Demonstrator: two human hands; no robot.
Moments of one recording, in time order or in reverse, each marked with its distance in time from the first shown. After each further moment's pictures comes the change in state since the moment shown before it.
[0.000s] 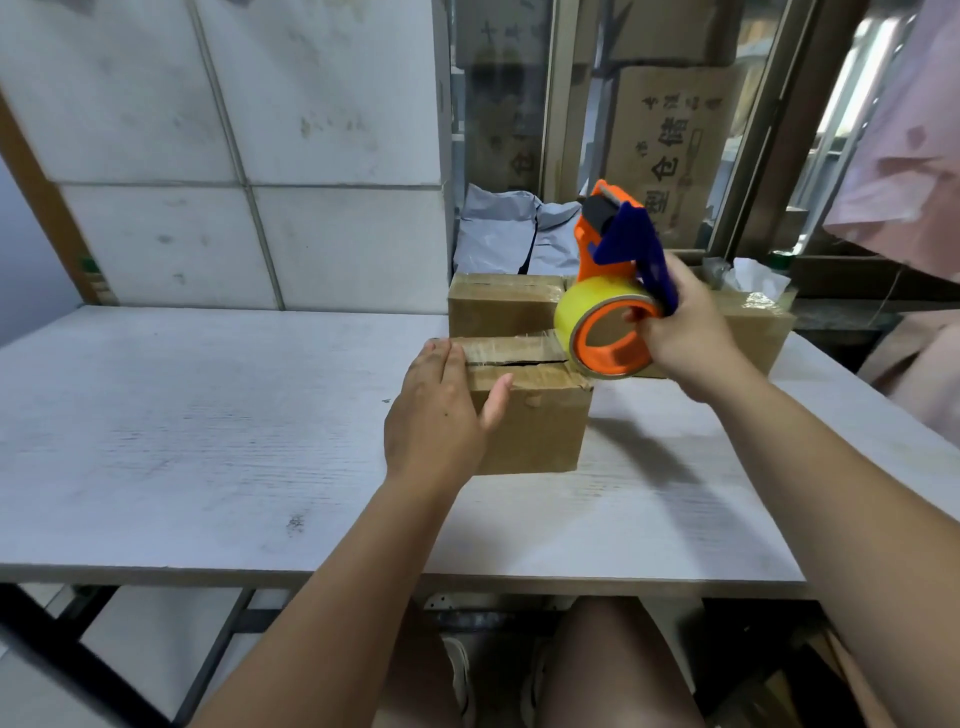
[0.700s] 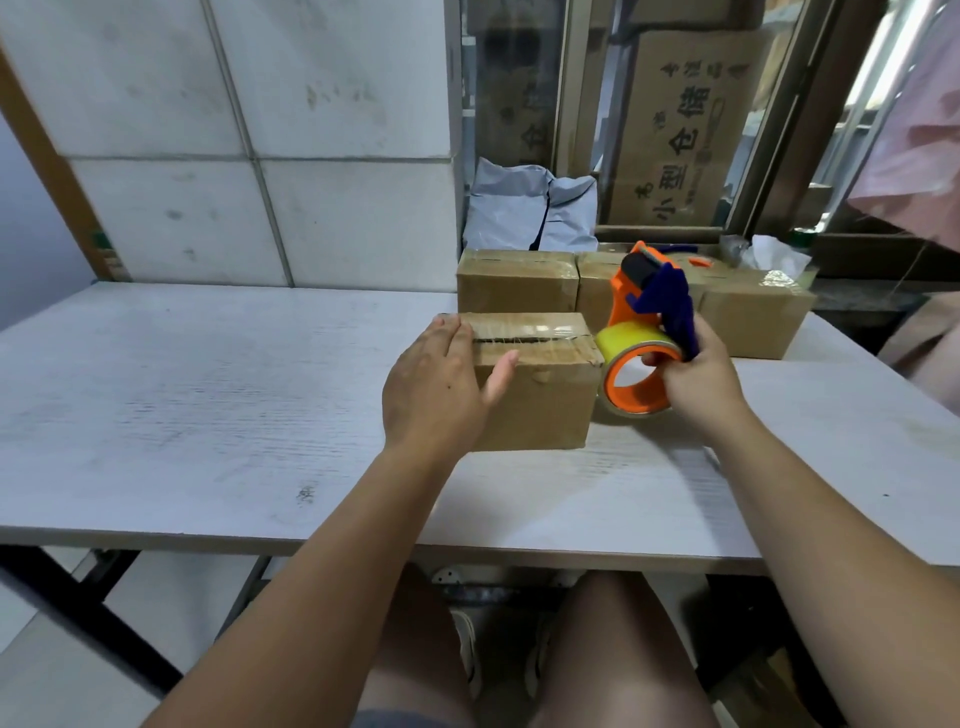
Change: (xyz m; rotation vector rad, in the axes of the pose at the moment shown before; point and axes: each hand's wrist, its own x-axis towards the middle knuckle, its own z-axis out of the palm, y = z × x) left_hand 0.003 -0.006 -0.001 0.111 0.002 0.069; right_hand -0.034 0.056 0.005 -0.004 0.095 0.241
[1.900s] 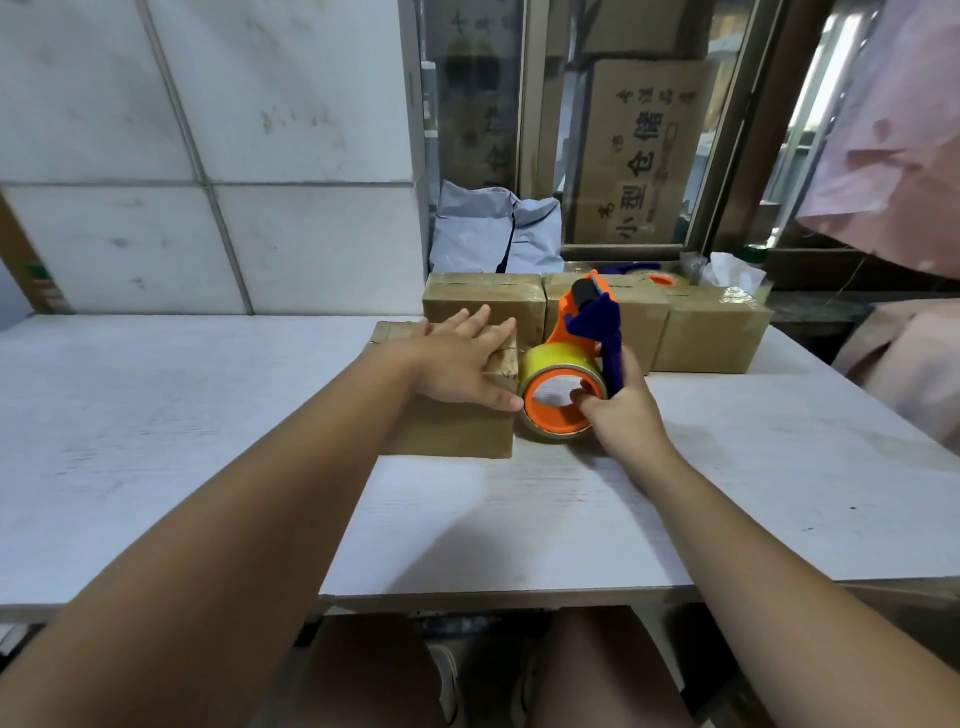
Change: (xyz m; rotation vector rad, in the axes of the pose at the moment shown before) left_hand 0.090 0.018 -0.010 0.188 -0.709 0.405; right_hand -0.012 0.000 0.032 0.027 -0.043 0.069
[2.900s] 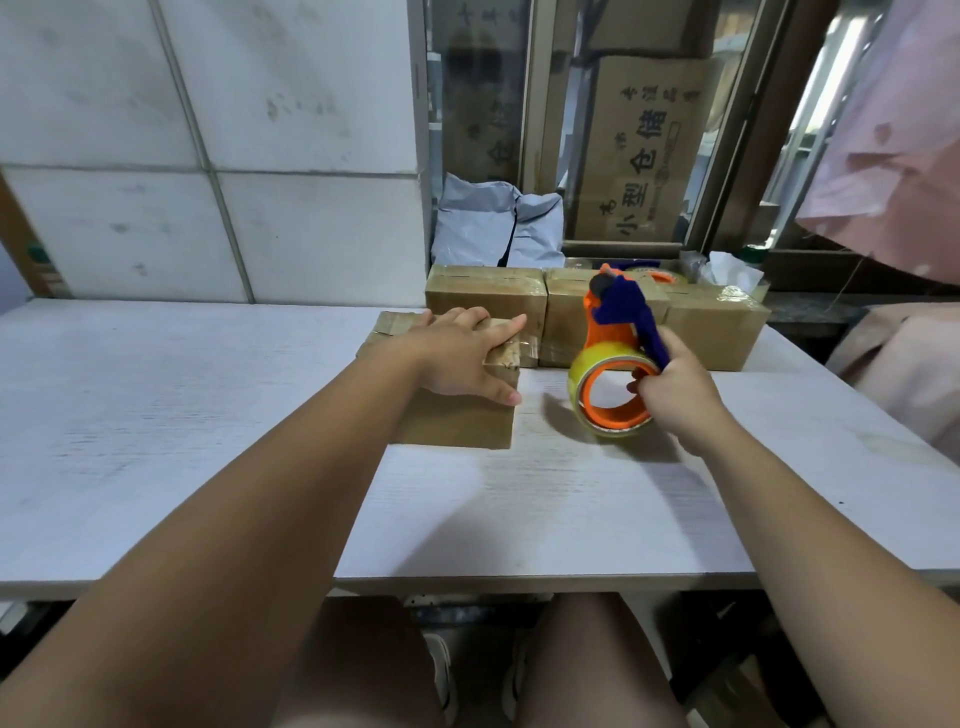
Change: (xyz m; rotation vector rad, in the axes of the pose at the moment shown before) left_hand 0.000 -0.004 0.006 0.009 0.071 0.012; right_hand 0.017 -0.007 -0.047 -0.242 0.003 0.013
